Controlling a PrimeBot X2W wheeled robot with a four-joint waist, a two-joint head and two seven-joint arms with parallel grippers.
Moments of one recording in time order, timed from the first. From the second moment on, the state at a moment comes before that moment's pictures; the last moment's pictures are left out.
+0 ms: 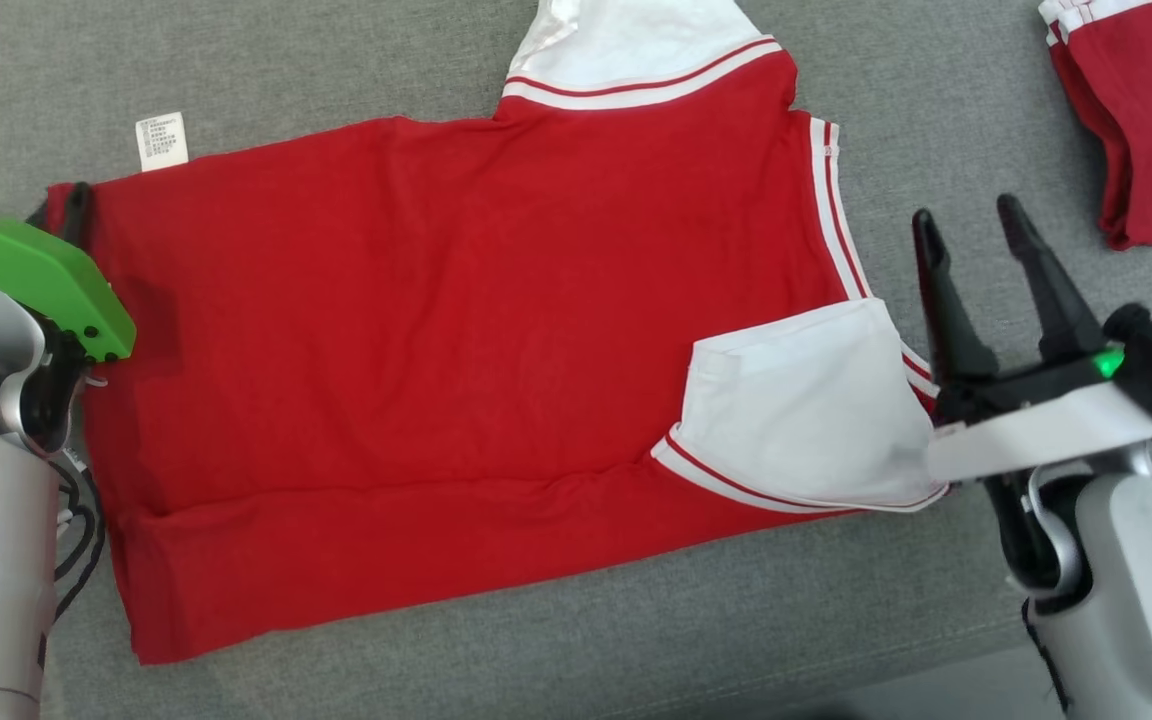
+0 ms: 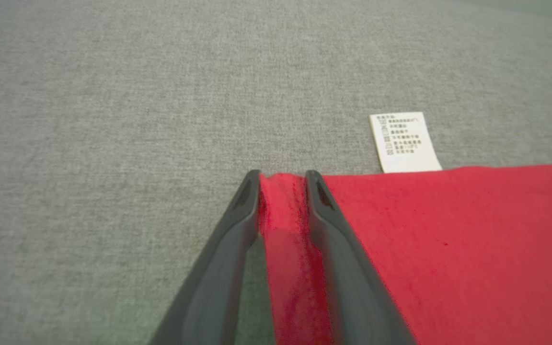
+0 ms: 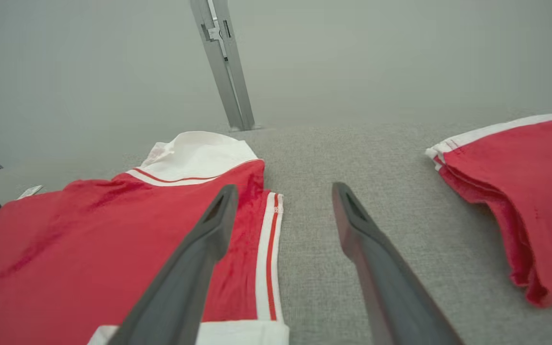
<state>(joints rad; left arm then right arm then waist) -0.79 0.35 -0.13 0.76 -0.50 -0.10 0.19 -0.26 -0.17 0.09 -0.01 0.32 0.13 -0.16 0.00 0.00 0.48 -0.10</state>
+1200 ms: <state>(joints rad) -1.01 0.19 -0.36 0.89 -0.57 -0.13 0.03 -1.27 -0.40 0.67 0.84 0.74 0.13 0.26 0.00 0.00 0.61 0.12</state>
